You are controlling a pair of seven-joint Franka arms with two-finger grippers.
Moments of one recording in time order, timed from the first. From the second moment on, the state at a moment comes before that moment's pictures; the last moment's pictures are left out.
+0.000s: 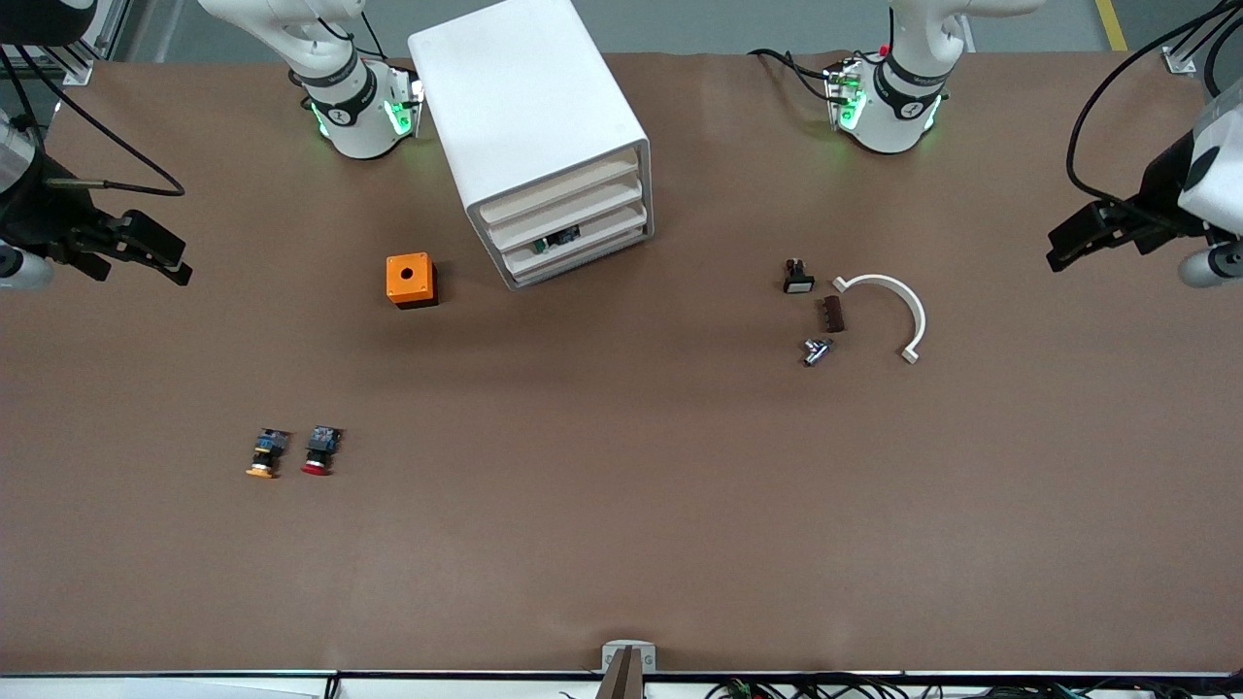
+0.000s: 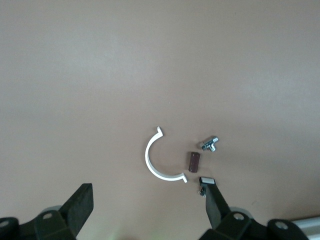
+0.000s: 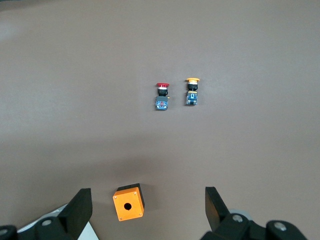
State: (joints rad) left arm -0.05 -0.01 -0.06 -1.53 0.02 1.51 -0.27; right arm 0.00 -0.06 0.03 -1.67 0.02 1.68 0.12
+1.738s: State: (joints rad) left arm 0.00 -0.08 -0.14 -1.63 0.02 1.55 -0.24; right arm -0.05 -0.03 0.00 -1.67 0.01 1.70 0.12
